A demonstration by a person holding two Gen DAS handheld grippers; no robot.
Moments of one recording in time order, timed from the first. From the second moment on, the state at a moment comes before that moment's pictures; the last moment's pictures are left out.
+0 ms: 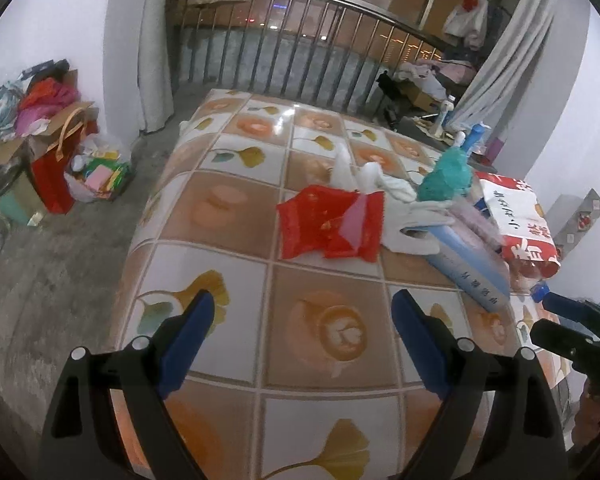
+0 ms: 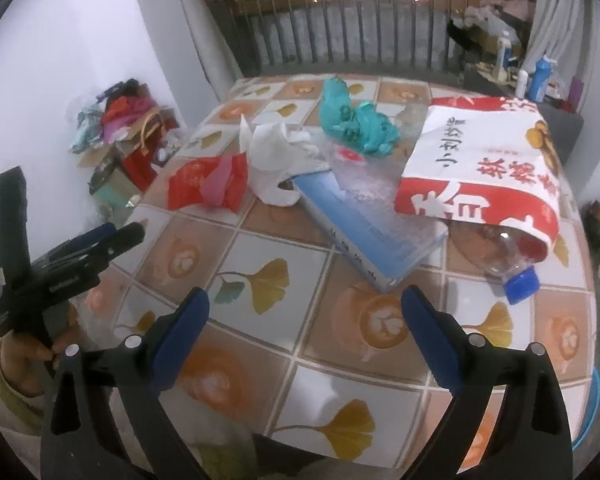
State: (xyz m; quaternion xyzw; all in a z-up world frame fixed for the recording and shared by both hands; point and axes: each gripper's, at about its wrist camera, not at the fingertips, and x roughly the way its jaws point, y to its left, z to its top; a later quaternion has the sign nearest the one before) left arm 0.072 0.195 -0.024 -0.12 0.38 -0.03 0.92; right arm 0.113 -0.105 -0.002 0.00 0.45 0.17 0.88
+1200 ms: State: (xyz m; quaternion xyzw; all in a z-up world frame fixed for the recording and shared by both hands) left arm 0.068 0.238 -0.036 -0.18 0.38 0.01 0.91; right arm 0.129 -0.097 -0.010 0.00 0.47 0.16 0.87
